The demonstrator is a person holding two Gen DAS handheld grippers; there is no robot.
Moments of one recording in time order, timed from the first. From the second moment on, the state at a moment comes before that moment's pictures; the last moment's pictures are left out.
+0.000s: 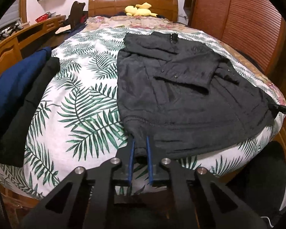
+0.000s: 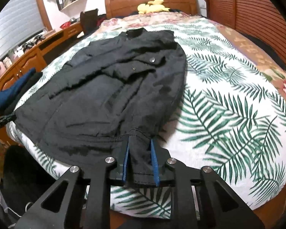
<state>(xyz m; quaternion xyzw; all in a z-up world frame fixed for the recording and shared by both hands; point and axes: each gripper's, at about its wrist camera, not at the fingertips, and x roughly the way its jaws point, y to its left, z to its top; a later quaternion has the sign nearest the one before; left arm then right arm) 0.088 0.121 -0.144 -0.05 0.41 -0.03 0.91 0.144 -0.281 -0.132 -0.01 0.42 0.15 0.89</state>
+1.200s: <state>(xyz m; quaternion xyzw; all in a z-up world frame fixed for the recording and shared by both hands) 0.070 0.105 -0.044 -0.03 0.31 -0.03 0.95 0.126 -0.268 -0.040 0.01 0.31 0.18 0.93</state>
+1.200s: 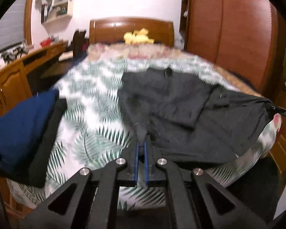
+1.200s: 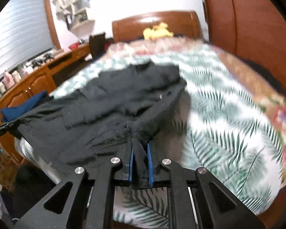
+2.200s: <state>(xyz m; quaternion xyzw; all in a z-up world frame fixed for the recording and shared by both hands) 0.081 0.096 0.063 -0.03 0.22 -0.02 0.98 0.109 -0.259 0.072 -0.06 0.22 0.18 0.96</state>
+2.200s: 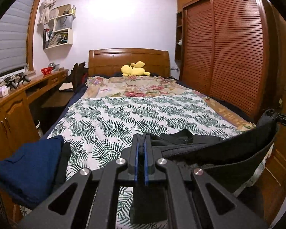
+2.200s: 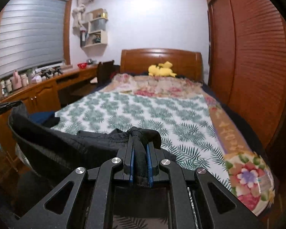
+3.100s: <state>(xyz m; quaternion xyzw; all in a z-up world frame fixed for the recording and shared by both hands) 0.184 0.094 -0.011 -0.02 0.28 -0.01 0.96 0.234 -0.232 -0.024 -0.07 0.30 0.15 0.94</state>
